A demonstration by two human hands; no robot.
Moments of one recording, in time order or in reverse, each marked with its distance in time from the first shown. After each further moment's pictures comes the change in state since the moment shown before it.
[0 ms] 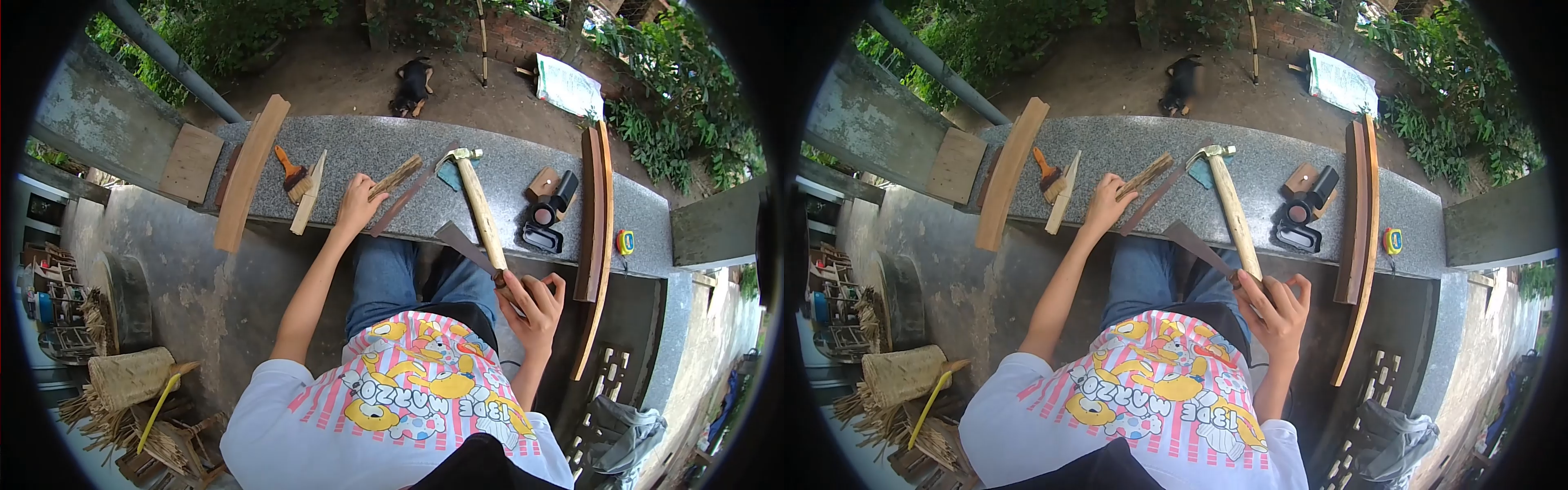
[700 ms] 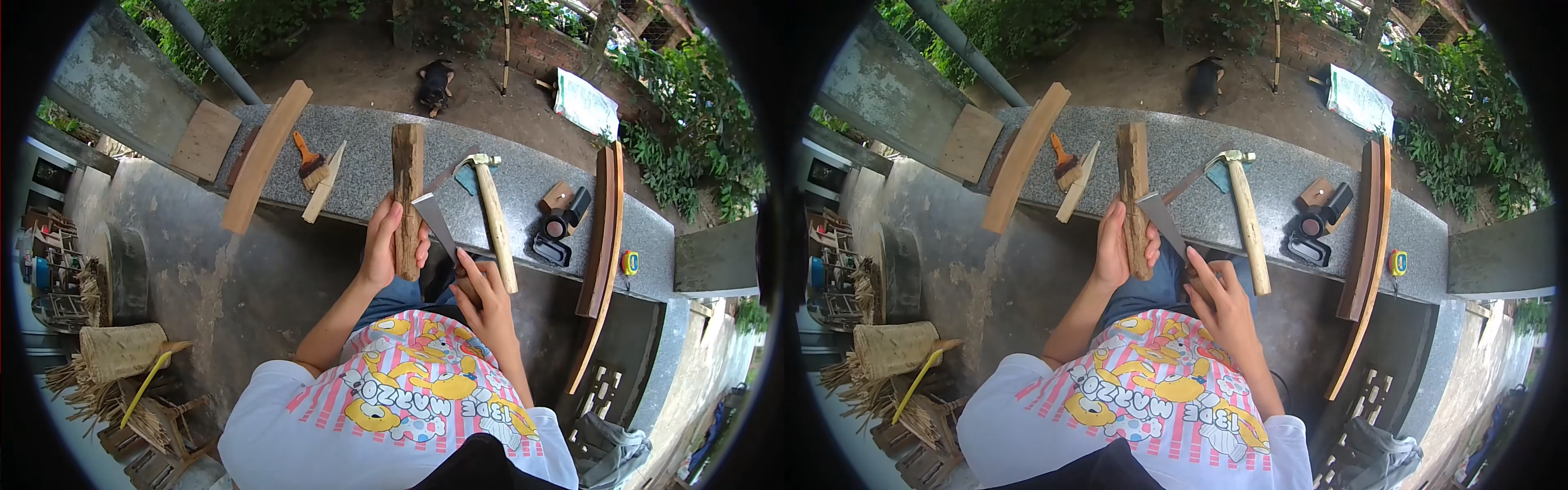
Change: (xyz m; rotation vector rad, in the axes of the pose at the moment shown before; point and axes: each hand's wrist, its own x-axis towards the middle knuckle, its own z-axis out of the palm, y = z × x) left_hand -0.077 0.156 -0.079 -1.686 -0.048 -0.137; right_hand 0.029 -0.055 0.042 0.611 -0.339 0.236
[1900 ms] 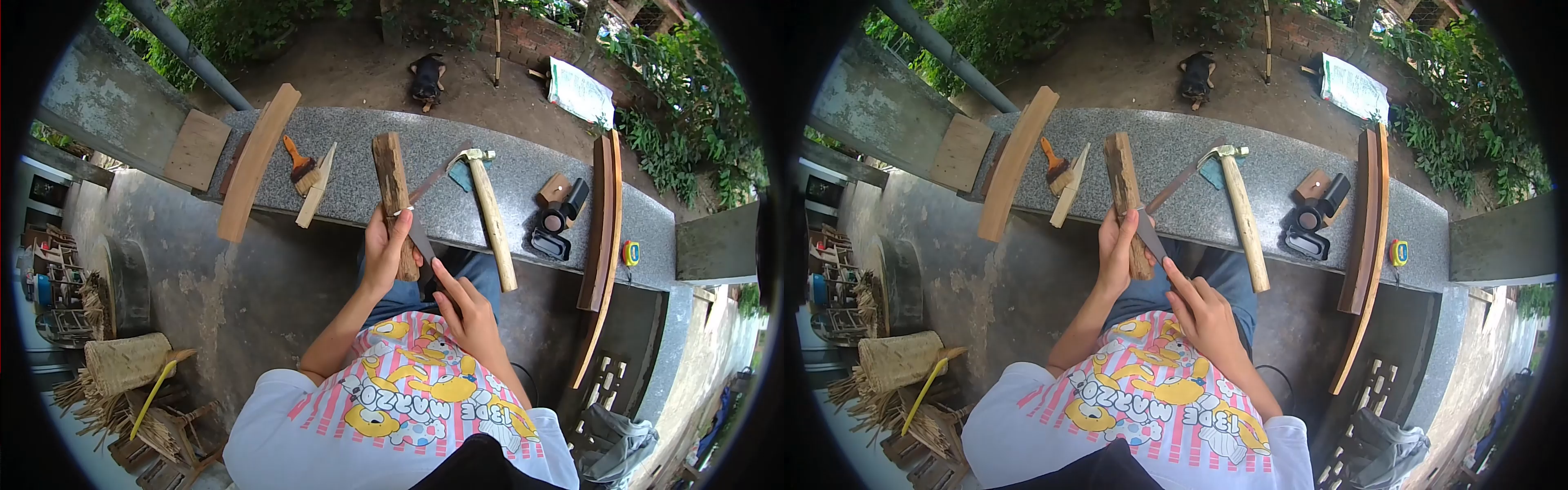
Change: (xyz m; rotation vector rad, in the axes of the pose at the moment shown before) left_hand 0.004 -0.020 -0.002 0.213 0.194 0.052; right_hand -0.007 -0.008 0.019 0.013 -0.032 0.075
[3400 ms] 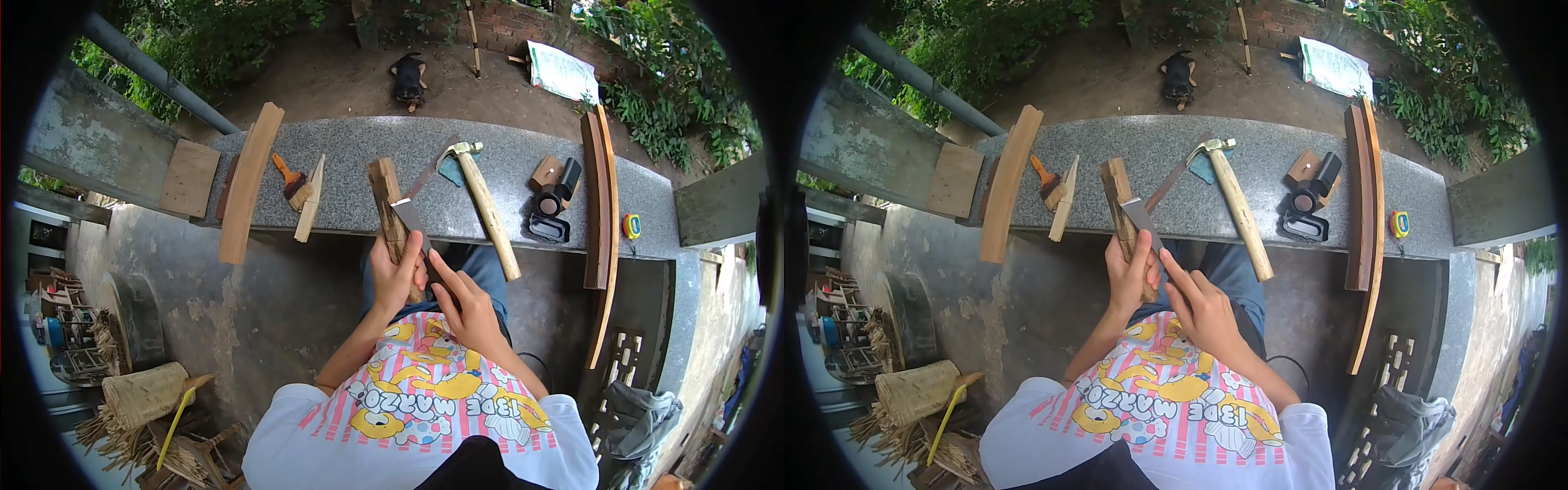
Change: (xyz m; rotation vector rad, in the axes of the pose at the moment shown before) left_hand -0.023 -0.018 0.005 0.039 0.035 -0.039; right_hand 0.002 -0.006 0.012 0.042 0.094 0.039
